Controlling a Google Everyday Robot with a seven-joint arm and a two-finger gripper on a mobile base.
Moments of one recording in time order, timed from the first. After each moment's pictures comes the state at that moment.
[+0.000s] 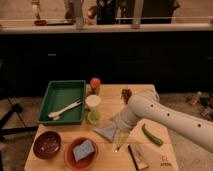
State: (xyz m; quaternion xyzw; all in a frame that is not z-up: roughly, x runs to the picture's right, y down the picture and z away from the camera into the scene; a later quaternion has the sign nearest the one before) arm 0.040 0.207 0.691 -0.30 -0.28 -0.11 0.91
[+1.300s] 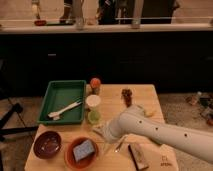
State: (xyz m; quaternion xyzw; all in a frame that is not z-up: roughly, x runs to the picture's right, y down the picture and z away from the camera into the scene) arm -0.045 0.246 0.703 -0.27 -0.33 -0.08 0.90
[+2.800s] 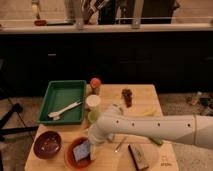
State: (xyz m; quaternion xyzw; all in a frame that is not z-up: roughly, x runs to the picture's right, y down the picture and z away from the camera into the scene) arm -0.088 0.278 0.717 -0.32 -0.29 -0.12 0.90
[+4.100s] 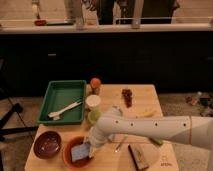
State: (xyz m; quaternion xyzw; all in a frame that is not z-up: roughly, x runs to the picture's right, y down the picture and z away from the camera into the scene) arm -0.088 0.294 0.728 -0.34 -0.30 -0.12 0.88
